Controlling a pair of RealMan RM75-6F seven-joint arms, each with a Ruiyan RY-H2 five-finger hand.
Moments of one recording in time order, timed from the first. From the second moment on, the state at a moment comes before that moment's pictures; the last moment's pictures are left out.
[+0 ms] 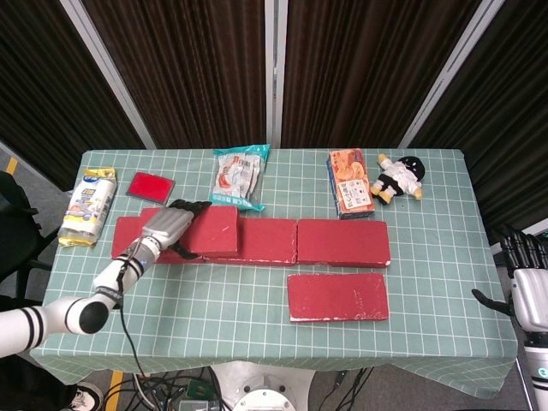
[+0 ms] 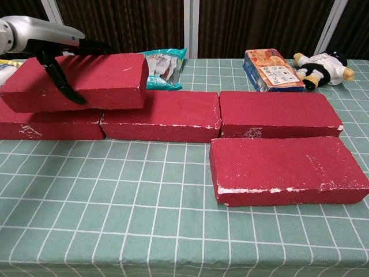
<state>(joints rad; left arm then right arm) -0.95 -1.21 -0.16 -1.65 0.72 0.62 0.30 0.10 -1.08 0.11 -1.54 -1.50 1.51 0.13</state>
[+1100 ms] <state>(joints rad) -1.06 -1.30 -0.09 -1.52 0.74 0.56 0.22 0.10 -1.08 0.11 -1.52 -1.49 1.50 0.15</state>
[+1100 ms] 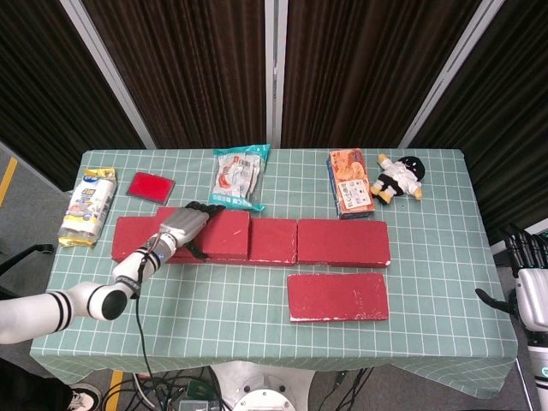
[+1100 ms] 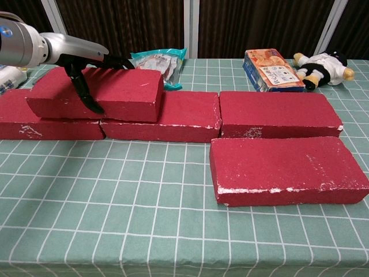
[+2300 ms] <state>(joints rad) -1.11 -1.29 -0.02 -1.53 0.66 0.59 0.22 0.11 -1.08 0.11 -1.52 -1.49 1.49 0.15</state>
